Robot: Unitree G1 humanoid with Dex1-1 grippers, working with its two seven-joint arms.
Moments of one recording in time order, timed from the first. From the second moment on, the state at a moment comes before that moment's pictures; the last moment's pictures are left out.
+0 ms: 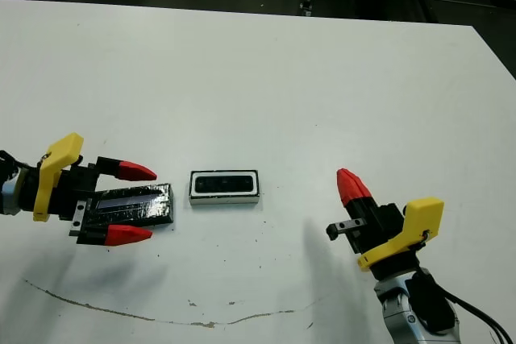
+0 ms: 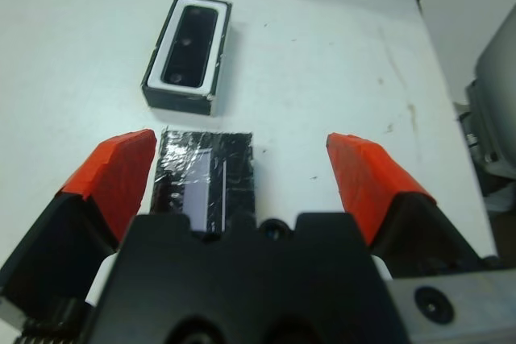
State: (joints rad) left arm -0.23 0.91 -0.10 -0.16 -0.44 0.40 -1.25; right arm 0.32 -0.20 -0.09 -0.58 0.41 0.28 0.30
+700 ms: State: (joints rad) left arm -0.23 0.91 -0.12 -0.10 -0.35 0.31 -1.24; right arm 0.32 -0.21 -0.09 -0.57 0.41 0.28 0.30
